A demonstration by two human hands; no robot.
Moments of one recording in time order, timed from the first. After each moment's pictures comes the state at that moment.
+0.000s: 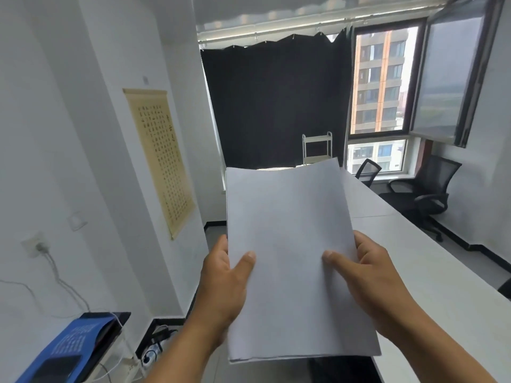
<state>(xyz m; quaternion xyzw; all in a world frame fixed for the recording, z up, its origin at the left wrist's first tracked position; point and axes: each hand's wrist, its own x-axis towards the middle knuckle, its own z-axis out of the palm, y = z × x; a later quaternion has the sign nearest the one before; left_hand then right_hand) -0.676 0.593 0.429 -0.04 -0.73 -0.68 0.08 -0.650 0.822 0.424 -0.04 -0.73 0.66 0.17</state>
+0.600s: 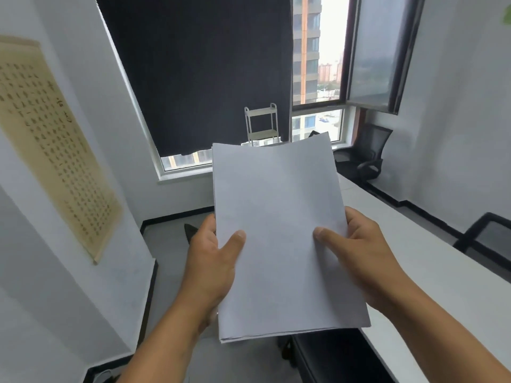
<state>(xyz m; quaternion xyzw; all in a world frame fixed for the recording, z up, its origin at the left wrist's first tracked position) -0.948 0.593 0.391 -0.11 -0.71 -0.70 -0.03 -0.865 0.810 0.388 -0.15 -0.72 0.65 0.21</state>
